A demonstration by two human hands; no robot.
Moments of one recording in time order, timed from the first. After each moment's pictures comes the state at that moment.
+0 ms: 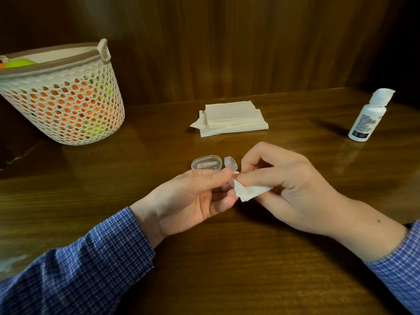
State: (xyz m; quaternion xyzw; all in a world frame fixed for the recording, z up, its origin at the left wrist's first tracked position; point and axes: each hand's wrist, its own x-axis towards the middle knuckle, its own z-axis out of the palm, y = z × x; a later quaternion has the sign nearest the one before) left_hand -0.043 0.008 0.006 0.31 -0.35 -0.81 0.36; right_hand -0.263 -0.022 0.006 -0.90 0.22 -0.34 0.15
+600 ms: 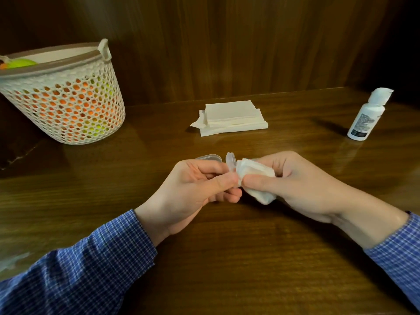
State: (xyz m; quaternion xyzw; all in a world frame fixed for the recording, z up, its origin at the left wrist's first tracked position) left_hand -0.049 0.013 0.002 0.42 -0.54 -0.59 0.44; right_hand -0.265 -0.023 0.015 -0.73 0.31 -0.25 0.56
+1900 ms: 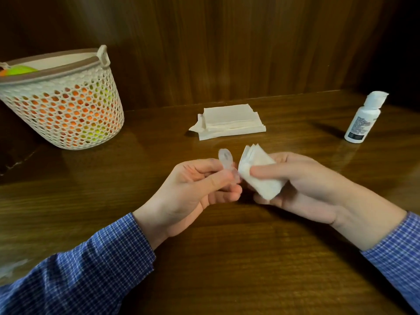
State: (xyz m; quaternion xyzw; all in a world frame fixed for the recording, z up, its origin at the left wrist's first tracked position) left_hand -0.048 0.010 0.002 0.35 -0.50 -0.64 0.47; right_hand -0.267 -0.032 0.019 -0.47 0.33 -0.28 0.77
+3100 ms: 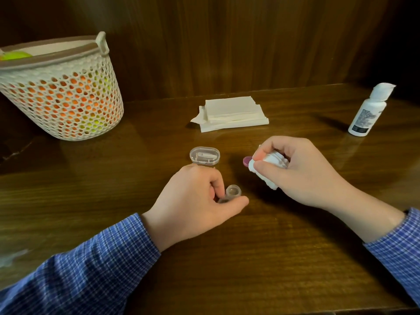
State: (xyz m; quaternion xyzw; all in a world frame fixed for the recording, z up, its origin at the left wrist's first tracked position) left_hand -0.050 0.024 -0.009 0.58 -0.75 -0.15 0.27; right_hand -0.266 -0.039 -0.002 -0.77 0.47 -0.33 0.28
